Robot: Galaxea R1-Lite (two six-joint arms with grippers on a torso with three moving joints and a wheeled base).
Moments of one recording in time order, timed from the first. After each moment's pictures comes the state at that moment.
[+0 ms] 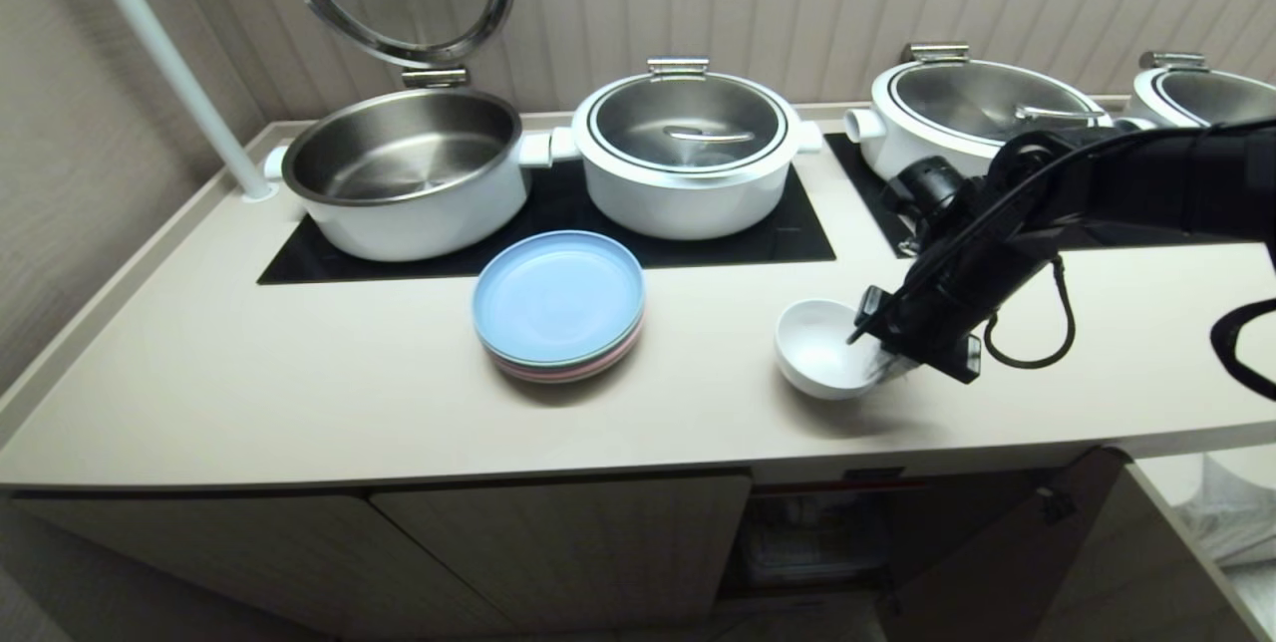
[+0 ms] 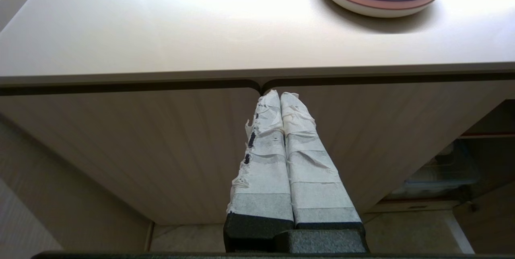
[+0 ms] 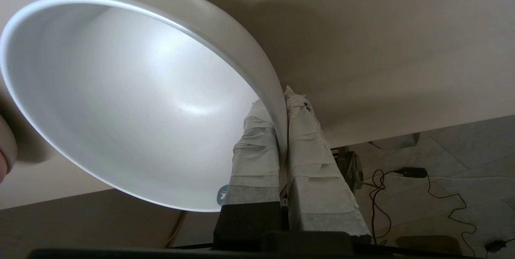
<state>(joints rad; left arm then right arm) 0.00 0.00 0.00 0.00 -0.01 -0.02 0.27 2.17 -1.94 0.93 0.11 0.75</state>
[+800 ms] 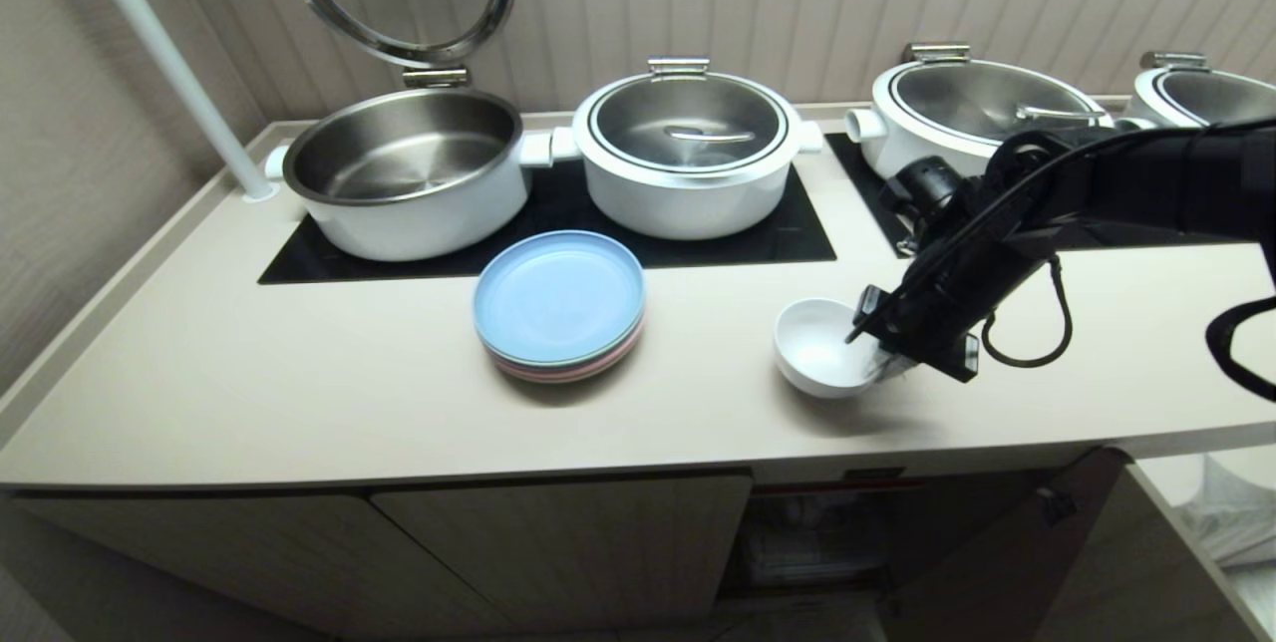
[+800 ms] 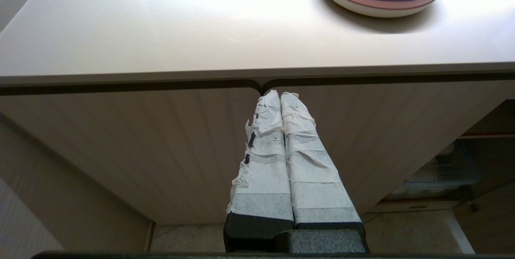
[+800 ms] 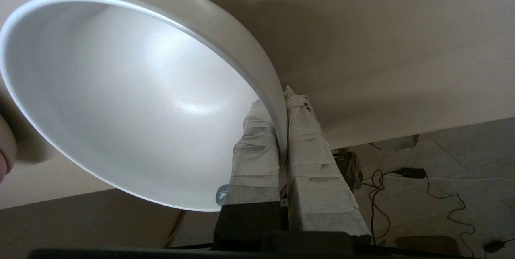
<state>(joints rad) 0.00 0.00 0.00 0.00 -0.01 -0.02 0.27 2.17 -1.95 0.94 0.11 0.74</state>
